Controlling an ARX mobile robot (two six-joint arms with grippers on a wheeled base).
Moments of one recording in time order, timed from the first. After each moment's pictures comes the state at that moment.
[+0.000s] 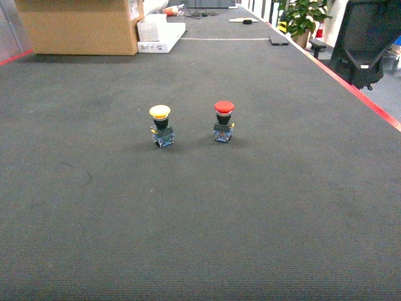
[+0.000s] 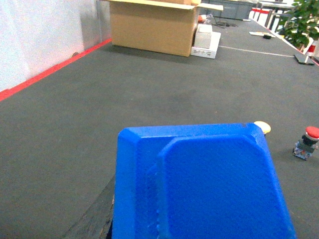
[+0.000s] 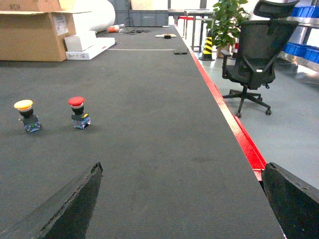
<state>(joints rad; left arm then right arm) -0.17 0.35 0.26 0.00 -0.38 -0.10 0.00 0.01 0.01 -0.01 0.00 0.00</state>
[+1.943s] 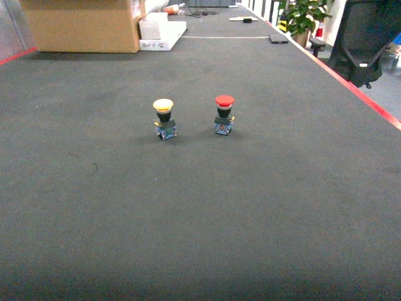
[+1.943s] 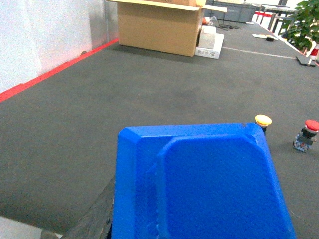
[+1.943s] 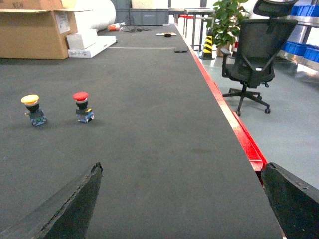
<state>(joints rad) -0.21 0.20 0.23 -0.10 -0.43 -0.11 0.00 0.01 0.01 -0.01 0.00 0.00</state>
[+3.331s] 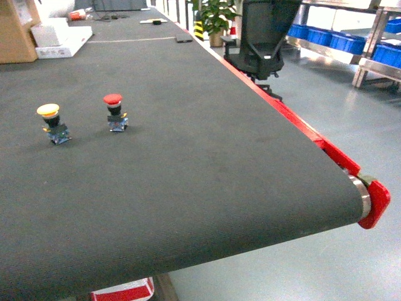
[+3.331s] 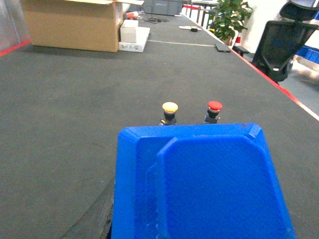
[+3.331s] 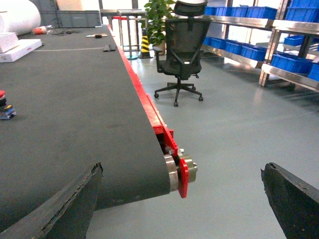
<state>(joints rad) -0.21 0.20 0.23 -0.10 -0.43 -0.11 0.00 0.01 0.01 -0.01 0.00 0.00</state>
